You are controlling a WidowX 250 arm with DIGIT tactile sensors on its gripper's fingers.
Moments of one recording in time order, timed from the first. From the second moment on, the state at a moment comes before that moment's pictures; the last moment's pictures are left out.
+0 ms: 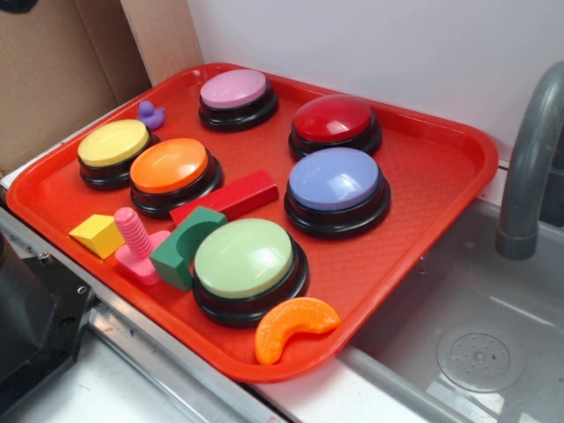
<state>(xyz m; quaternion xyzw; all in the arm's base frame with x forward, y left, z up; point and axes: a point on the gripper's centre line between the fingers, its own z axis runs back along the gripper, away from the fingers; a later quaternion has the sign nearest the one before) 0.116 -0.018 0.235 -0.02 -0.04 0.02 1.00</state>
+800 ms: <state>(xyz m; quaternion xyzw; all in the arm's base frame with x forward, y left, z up) 0.154 0.002 0.211 -0.02 -0.06 0.13 0.99</state>
